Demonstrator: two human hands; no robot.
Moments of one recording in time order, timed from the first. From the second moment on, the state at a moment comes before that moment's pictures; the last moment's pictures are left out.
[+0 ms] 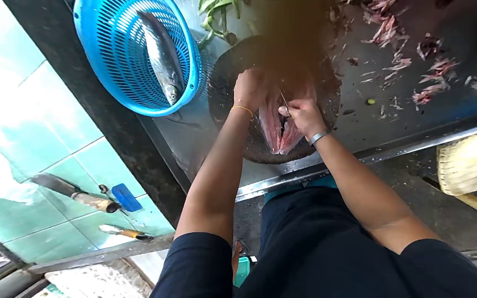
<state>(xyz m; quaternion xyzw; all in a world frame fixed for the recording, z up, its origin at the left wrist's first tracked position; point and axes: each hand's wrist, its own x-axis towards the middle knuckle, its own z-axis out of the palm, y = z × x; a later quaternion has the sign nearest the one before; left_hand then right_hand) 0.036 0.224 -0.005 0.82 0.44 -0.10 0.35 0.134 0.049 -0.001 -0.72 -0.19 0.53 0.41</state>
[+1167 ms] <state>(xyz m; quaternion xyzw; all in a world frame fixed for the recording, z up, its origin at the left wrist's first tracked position) 0.053 0.215 -0.011 0.83 0.45 -0.11 0.31 0.138 0.032 -0.005 -0.74 -0.19 0.50 0.42</state>
